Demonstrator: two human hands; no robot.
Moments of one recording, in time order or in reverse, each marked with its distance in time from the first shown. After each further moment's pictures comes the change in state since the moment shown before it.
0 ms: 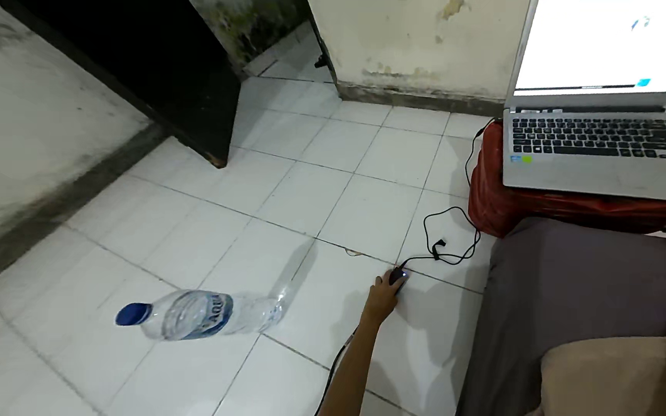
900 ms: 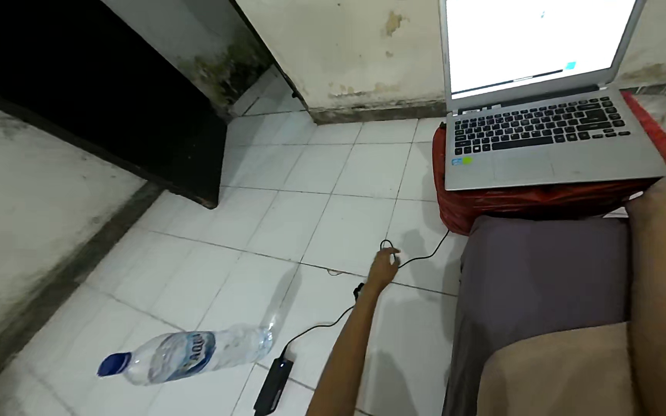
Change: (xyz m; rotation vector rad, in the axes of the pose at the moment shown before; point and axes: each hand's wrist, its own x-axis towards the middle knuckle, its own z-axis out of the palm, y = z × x) left_hand 0.062 0.104 -0.072 -0.242 0.115 0.080; right_hand -0.029 -0.047 0.002 0.508 -0.009 0.143
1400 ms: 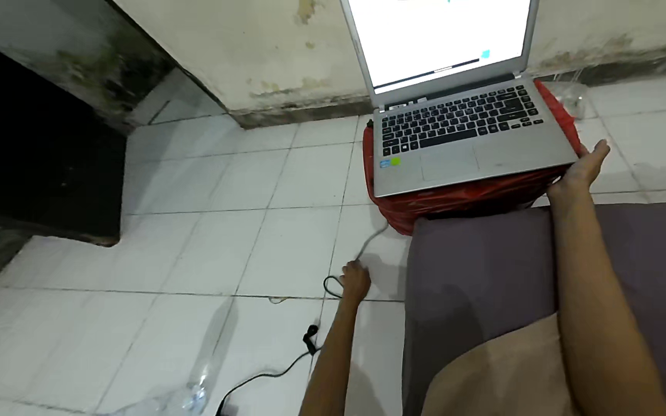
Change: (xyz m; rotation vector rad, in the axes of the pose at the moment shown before) left_hand 0.048 0.009 0.080 0.269 -0.003 -0.192; right_hand -0.005 -0.010 0.007 0.108 0.089 0.096
